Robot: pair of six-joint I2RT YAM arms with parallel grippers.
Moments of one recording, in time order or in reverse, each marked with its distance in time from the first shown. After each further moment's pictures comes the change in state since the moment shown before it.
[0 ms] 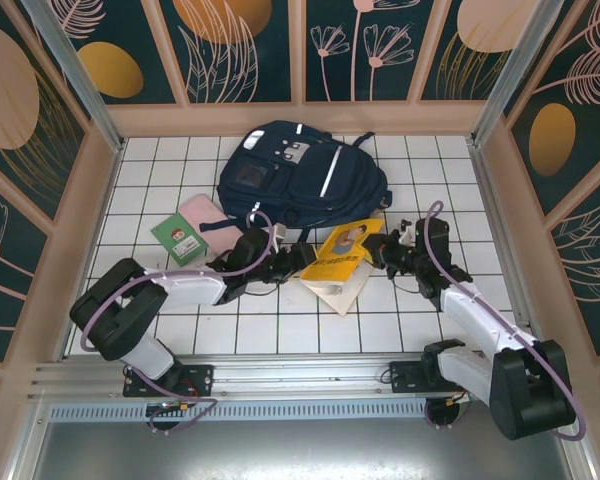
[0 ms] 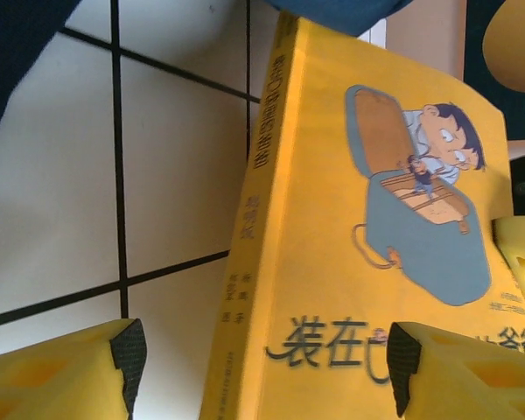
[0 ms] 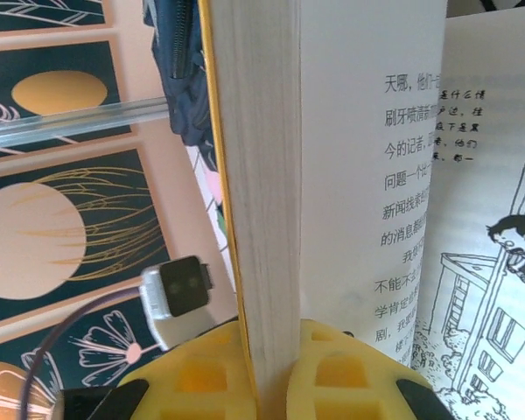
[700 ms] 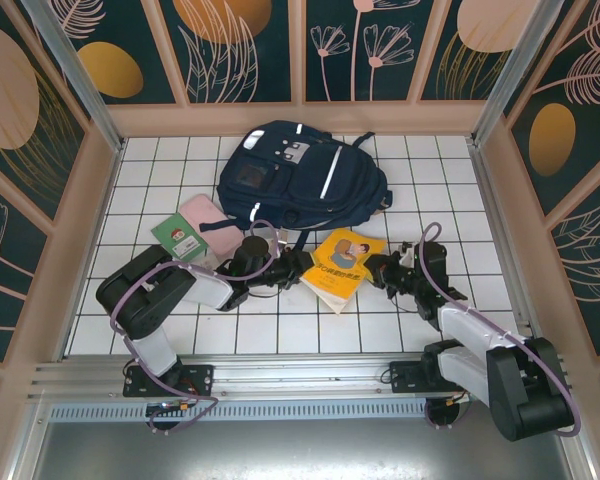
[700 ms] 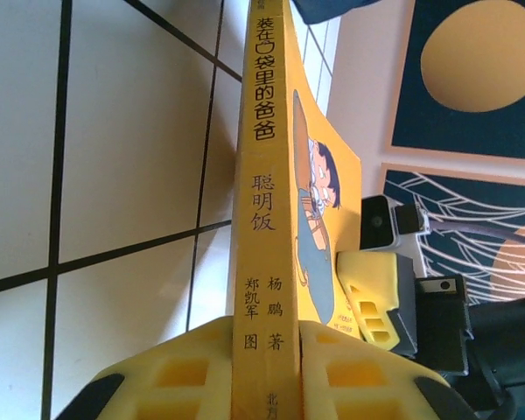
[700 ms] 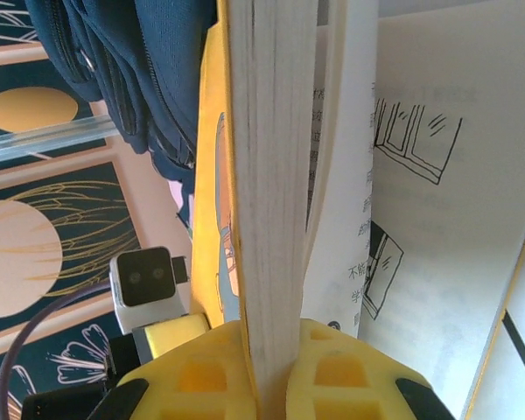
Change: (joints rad) left arm 0.002 0.149 -0.057 0.347 0.095 -0.229; right arm 0.000 -0.003 -0.223 0.192 0.032 0.023
